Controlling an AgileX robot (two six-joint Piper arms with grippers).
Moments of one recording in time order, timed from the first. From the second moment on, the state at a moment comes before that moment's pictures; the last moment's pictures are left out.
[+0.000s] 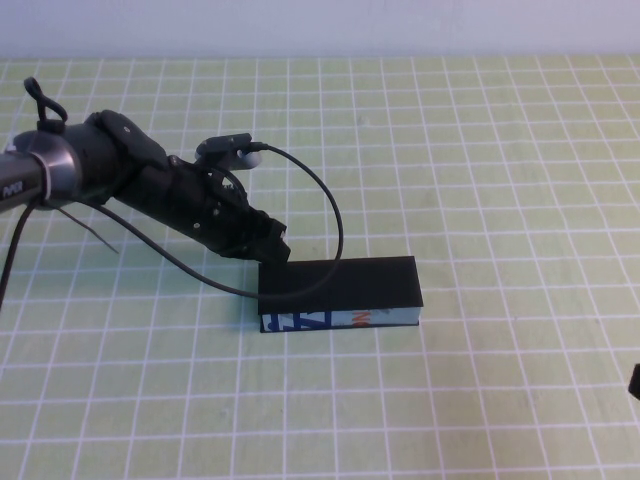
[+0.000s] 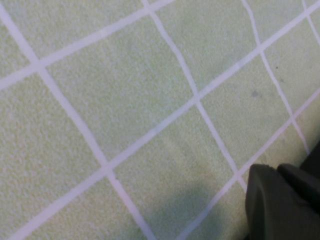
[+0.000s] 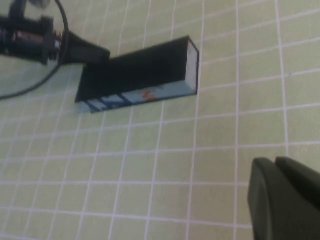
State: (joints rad) right arm 0.13 0.54 -0.39 0.70 0.61 -0.17; left arm -0.25 2.13 -1.50 -0.87 0.88 0.82
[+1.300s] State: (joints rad) right arm 0.73 1.77 -1.21 0.19 0.47 -0.84; left arm -0.25 2.13 -1.50 -0.87 0.88 0.83
